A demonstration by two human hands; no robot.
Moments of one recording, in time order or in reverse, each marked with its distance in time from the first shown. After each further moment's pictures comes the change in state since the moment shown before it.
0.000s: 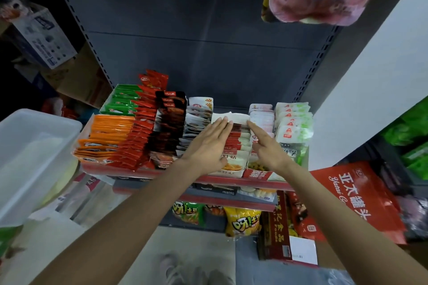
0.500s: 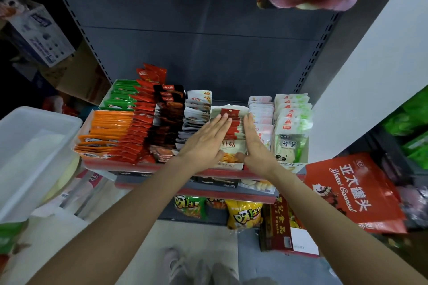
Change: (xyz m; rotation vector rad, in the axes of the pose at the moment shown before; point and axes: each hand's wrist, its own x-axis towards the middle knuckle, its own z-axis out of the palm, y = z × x) left_hand -0.013 -0.001 0.002 -0.013 0.022 0.042; right_hand -0.005 0.010 0.036 -0.022 -0.007 -0.136
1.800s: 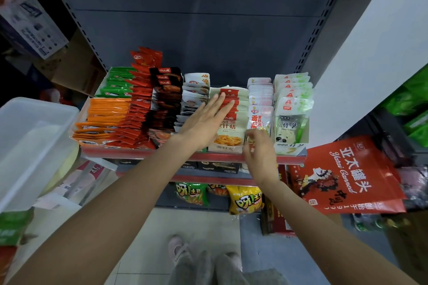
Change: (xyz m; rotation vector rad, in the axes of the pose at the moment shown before) left_hand 0.010 -0.008 0.009 0.059 -0.061 -0.018; right_hand -0.035 0.021 0.048 -0.067 0.502 0.084
